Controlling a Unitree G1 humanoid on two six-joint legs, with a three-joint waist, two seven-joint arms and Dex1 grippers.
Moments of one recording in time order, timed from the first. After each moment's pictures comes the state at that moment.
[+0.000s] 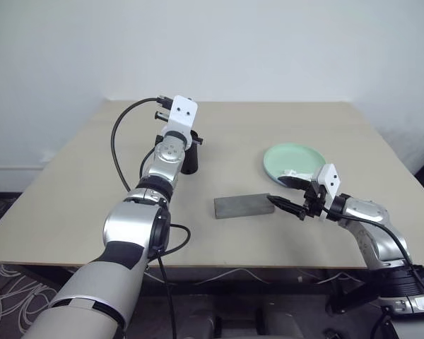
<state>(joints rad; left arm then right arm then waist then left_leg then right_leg) -1.19 0.22 0.08 1.38 0.19 -0.34 0.03 -0.30 -0.49 0.03 0.02 0.33 0.23 0.94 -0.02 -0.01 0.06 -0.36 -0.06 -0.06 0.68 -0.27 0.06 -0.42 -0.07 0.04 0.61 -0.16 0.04</state>
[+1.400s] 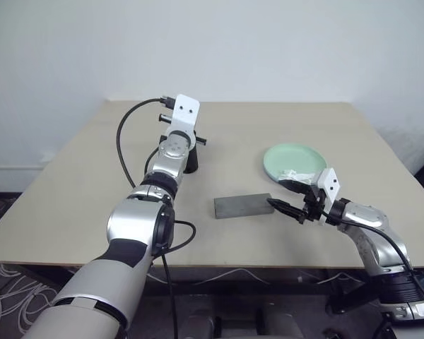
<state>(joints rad) -1.25 0.20 0.11 1.38 0.17 -0.19 0.01 -0.26 -0.47 0.03 -0.02 0.34 0.24 0.91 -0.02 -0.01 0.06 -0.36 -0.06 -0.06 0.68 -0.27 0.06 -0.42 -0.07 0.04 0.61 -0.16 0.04</state>
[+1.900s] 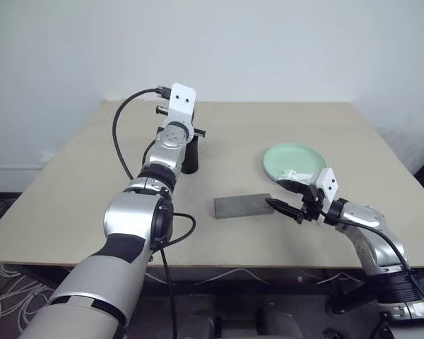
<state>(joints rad) -1.27 0.20 0.13 1.38 0.14 -0.16 -0.02 -0.27 -0.46 0.03 -0.01 0.34 0.24 0.91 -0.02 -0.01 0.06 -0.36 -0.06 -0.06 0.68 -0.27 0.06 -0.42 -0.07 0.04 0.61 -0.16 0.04</state>
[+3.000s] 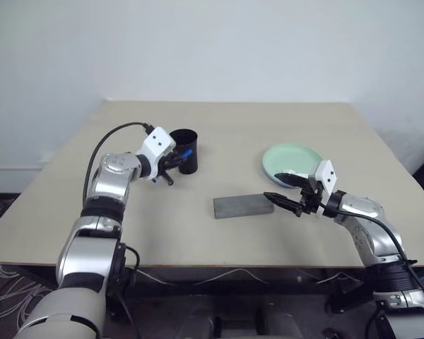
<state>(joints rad) -0.83 0.52 -0.05 0.85 0.09 0.02 -0.90 -0.35 -0.46 0.03 0.06 0.33 0.23 0.96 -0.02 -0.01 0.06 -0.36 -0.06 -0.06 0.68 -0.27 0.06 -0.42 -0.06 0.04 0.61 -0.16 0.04</state>
